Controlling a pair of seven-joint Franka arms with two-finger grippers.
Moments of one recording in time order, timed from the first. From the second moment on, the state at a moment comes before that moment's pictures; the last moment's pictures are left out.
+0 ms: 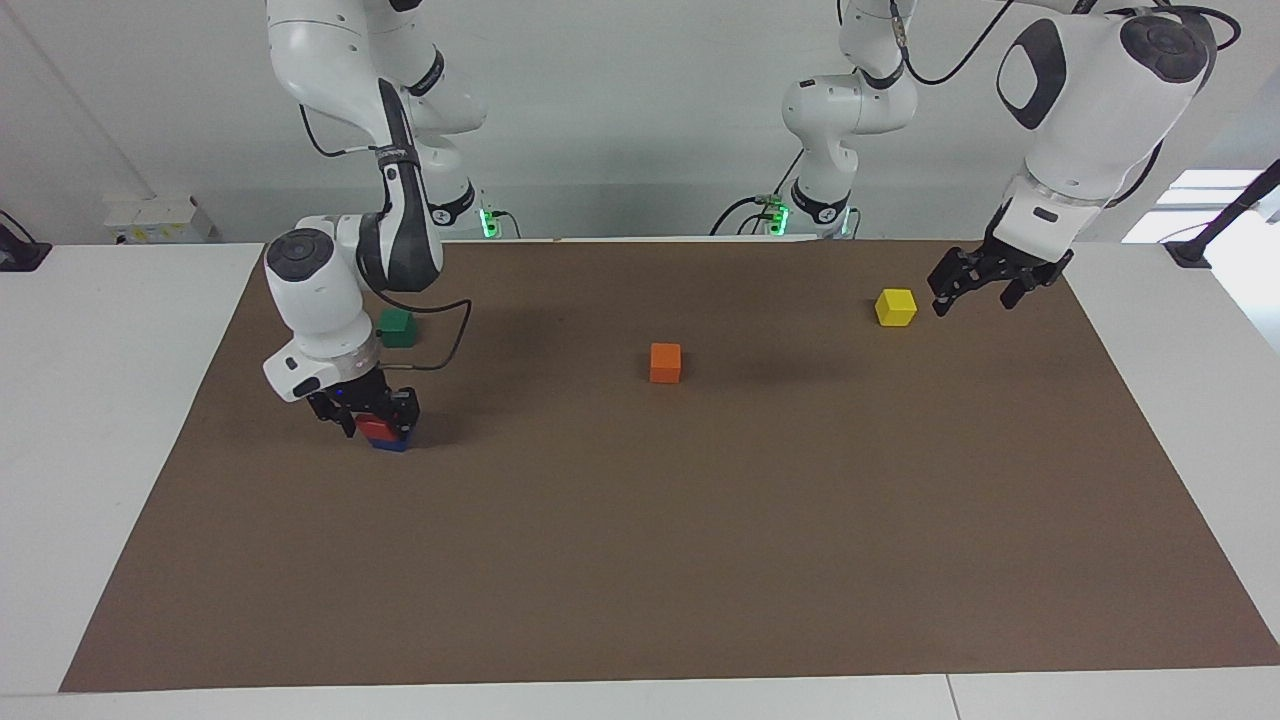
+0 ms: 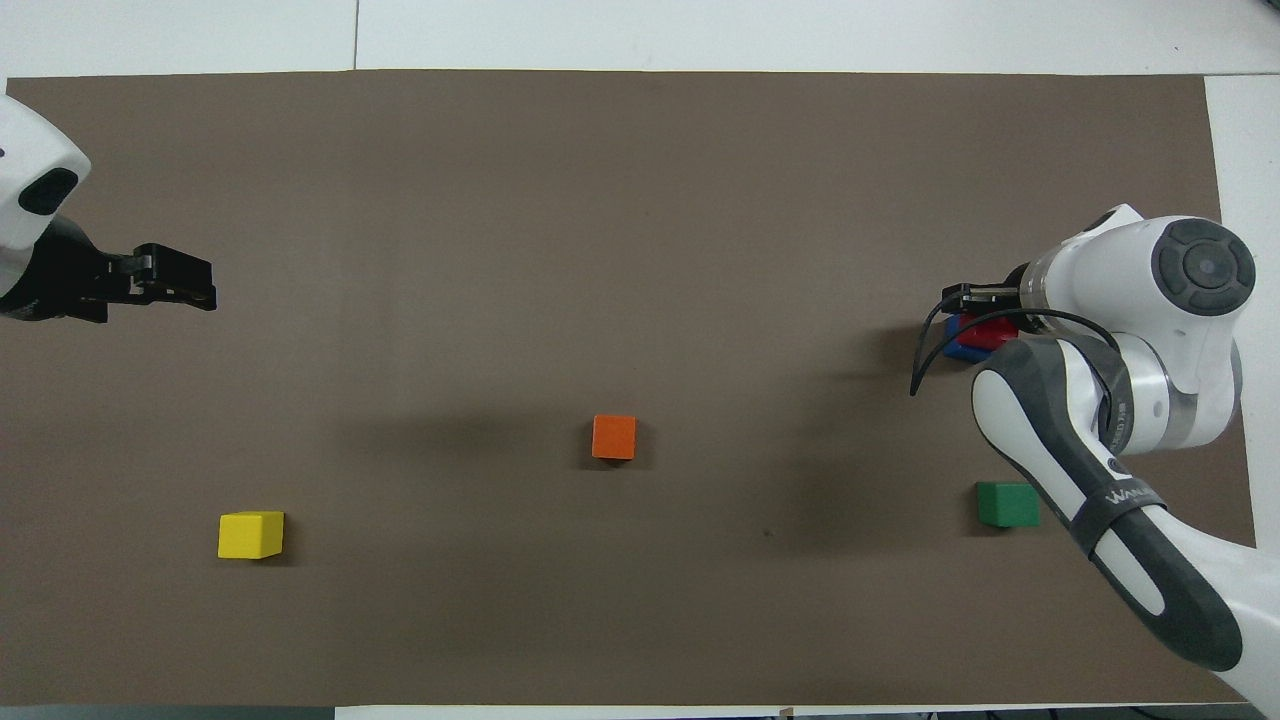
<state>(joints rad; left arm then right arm) 0.00 0.02 -0.08 -1.66 0.00 1.67 -0.11 0.02 0.19 -0.01 -2.10 -0.09 2.41 0.16</state>
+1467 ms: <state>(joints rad) 0.00 0.02 -0.08 -1.66 0.00 1.67 -0.11 0.01 -0.07 0.01 -1.66 0.02 1.64 0.14</state>
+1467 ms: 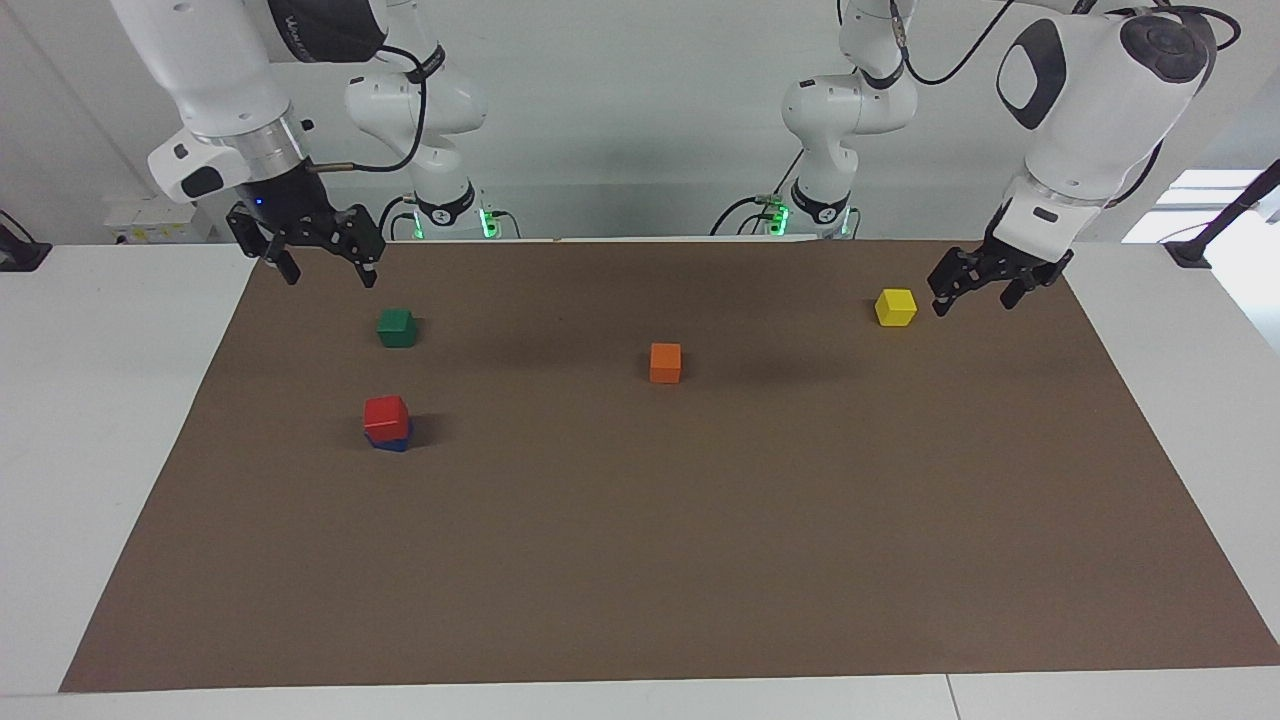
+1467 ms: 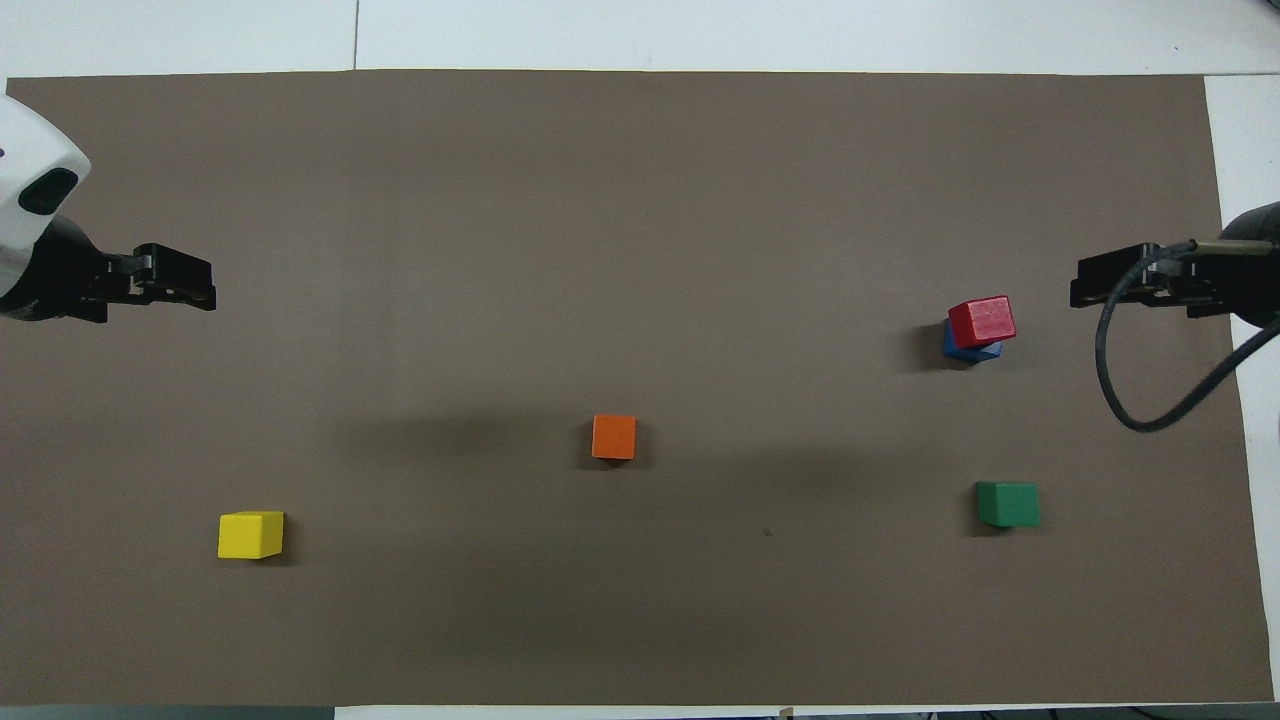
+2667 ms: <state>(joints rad) 0.00 0.02 -0.08 -1.66 0.00 1.67 -0.11 -0.05 -0.05 0.01 -1.65 -0.02 1.61 0.09</state>
